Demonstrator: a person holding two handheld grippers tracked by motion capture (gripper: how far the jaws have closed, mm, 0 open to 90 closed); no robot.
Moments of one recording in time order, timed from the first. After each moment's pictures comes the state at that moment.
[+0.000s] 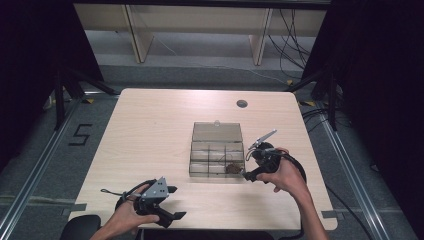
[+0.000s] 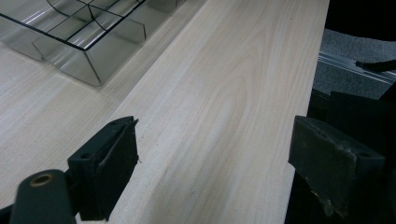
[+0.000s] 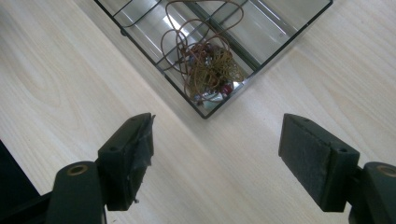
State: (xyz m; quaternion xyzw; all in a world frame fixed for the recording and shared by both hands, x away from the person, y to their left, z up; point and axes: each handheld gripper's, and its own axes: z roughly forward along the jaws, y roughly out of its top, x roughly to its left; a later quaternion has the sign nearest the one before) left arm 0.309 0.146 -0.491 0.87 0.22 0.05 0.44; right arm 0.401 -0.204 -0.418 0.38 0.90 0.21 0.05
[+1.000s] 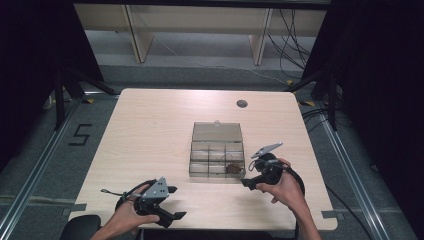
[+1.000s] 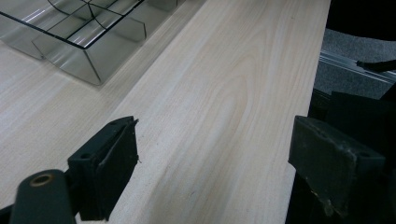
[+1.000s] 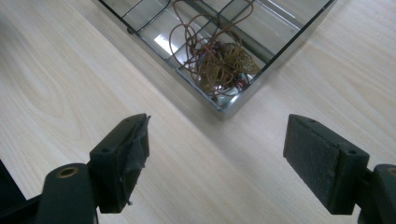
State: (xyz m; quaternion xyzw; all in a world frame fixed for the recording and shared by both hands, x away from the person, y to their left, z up) left arm 0.311 0.146 -0.491 0.87 0.21 0.06 0.44; right arm 0.379 -0.210 -0.443 0.41 0.87 0.26 0.06
